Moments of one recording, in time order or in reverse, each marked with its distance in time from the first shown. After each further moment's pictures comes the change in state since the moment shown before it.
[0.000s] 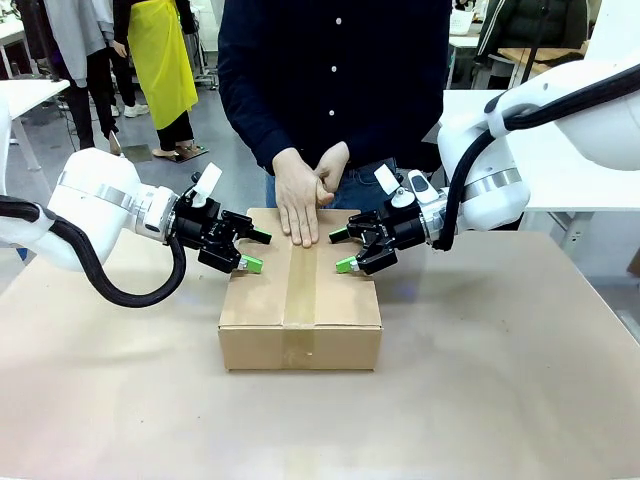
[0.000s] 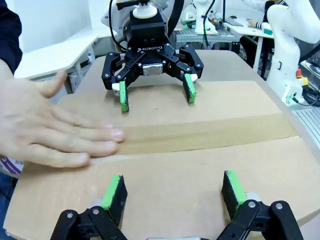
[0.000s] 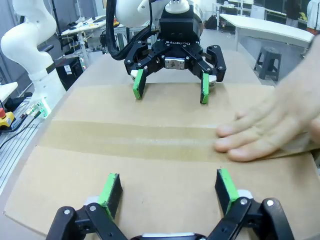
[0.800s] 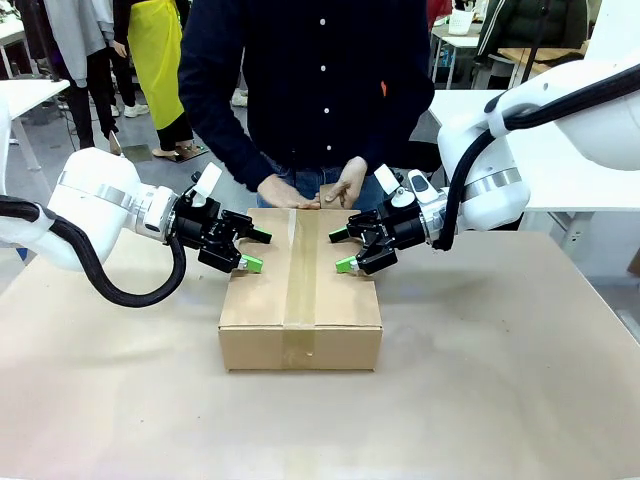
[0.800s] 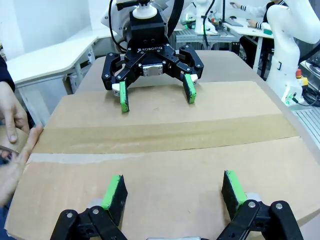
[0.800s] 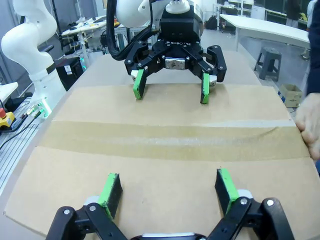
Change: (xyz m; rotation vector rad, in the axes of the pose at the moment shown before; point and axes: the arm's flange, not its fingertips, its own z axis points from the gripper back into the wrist) left arm 0.001 0.000 0.000 -0.001 -0.001 -0.001; right arm 0.001 0.000 0.000 0.001 -0.002 0.001
